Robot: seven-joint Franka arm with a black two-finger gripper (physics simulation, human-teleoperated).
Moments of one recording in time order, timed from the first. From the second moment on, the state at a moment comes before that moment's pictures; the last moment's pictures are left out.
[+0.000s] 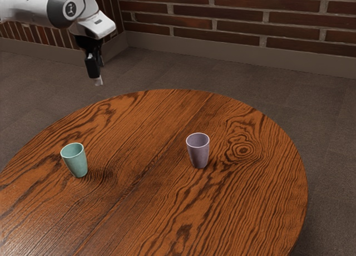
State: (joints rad) arm -0.09 0.12 0.19 -1.53 0.07 1.77 1.03
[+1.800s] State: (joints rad) arm -0.28 0.53 0.18 -1.41 -0.10 2.05 0.95
